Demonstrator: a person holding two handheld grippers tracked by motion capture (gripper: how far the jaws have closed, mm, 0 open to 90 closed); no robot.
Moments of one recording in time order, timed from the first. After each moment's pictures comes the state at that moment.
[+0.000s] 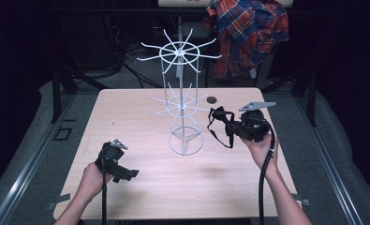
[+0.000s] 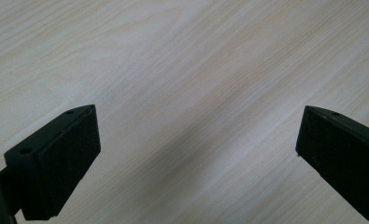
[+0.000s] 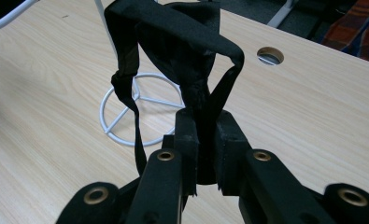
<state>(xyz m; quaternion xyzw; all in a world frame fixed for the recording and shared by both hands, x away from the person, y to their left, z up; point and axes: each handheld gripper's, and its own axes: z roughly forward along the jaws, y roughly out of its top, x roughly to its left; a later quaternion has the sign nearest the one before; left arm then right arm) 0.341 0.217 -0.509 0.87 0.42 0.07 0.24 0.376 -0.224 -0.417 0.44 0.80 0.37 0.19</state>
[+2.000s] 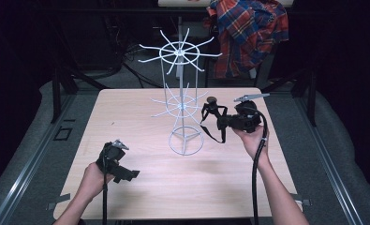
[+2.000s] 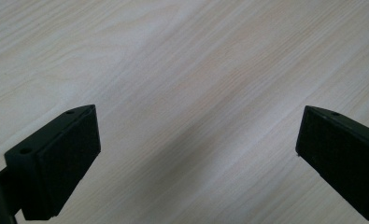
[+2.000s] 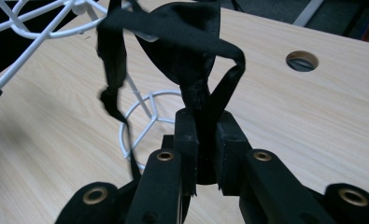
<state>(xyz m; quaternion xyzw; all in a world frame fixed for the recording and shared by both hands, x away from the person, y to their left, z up) 0.342 0.214 -0.510 0.88 0.41 0.06 0.24 0.412 -0.213 -0.425 0.45 0.78 0.41 0.12</state>
